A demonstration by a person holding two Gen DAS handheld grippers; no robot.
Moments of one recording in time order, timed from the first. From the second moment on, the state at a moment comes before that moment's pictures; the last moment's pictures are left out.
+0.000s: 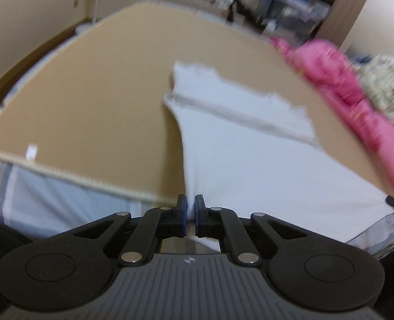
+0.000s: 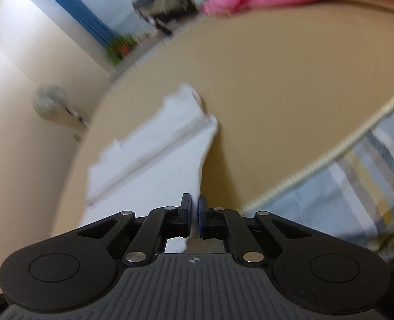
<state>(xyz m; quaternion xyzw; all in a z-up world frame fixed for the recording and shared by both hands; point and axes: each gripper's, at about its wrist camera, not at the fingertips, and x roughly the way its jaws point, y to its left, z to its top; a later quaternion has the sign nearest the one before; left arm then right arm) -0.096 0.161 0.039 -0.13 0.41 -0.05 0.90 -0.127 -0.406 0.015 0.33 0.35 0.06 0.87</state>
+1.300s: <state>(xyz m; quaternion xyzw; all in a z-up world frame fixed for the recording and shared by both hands) 0.160 0.199 -0.035 -0.15 0.46 -0.07 0.87 0.097 -0.403 -0.084 0.20 0.48 0.08 0.85</state>
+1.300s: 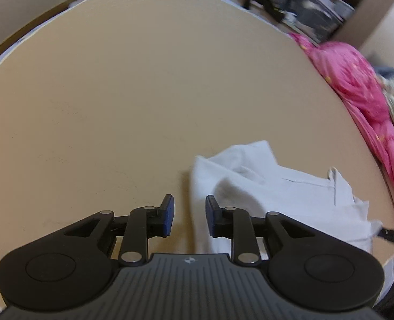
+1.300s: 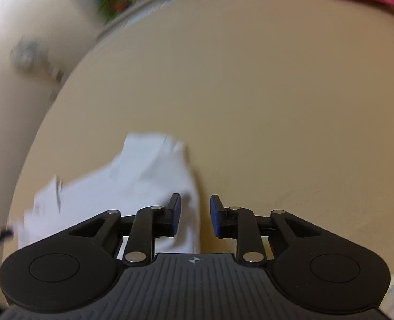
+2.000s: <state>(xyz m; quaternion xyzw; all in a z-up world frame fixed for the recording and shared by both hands) 0.174 0.161 -0.025 -0.07 0.35 -0.03 0.93 0.124 -0.403 -0.071 0.29 0.39 0.07 0.87</state>
